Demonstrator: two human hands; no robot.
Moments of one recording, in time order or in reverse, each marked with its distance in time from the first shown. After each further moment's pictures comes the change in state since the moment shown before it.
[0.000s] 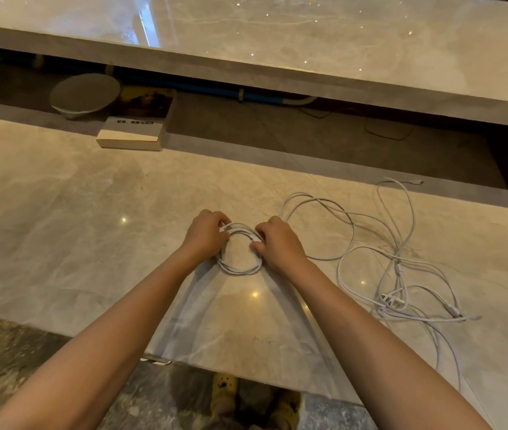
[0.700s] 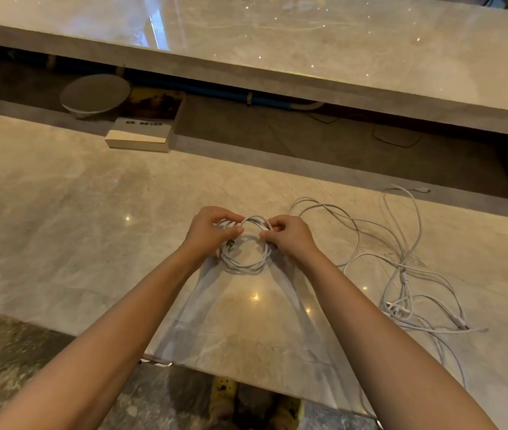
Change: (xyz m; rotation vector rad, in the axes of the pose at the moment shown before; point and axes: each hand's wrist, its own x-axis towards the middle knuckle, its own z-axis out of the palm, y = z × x) left_hand -0.023 0.005 -0.020 -0.601 0.071 0.000; right_hand 0.010 -0.006 -0.017 0.649 -0.003 0.261
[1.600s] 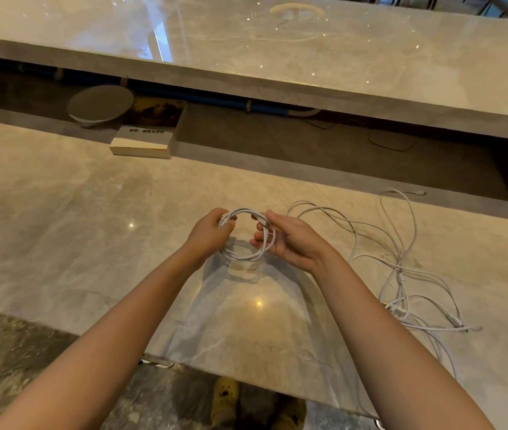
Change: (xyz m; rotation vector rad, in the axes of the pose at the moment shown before) left_hand 0.002 0.009 0.006 0.017 0.000 -0.138; right_hand -0.022 -0.019 -0.026 0.923 -0.455 0.181
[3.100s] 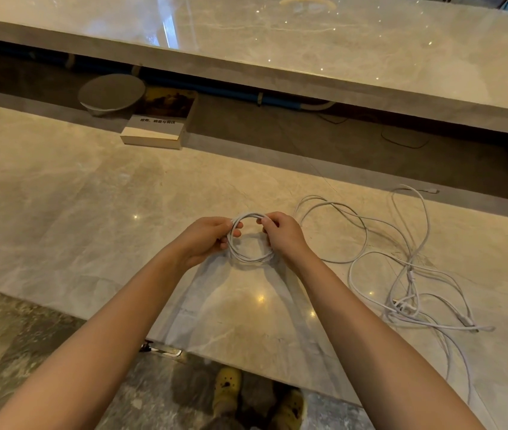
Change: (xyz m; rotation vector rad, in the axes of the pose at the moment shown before) left_hand -0.007 -0.021 -0.023 -0.396 -0.269 -0.183; right_hand 0.033 0.035 0.013 -0.926 0.439 -0.268
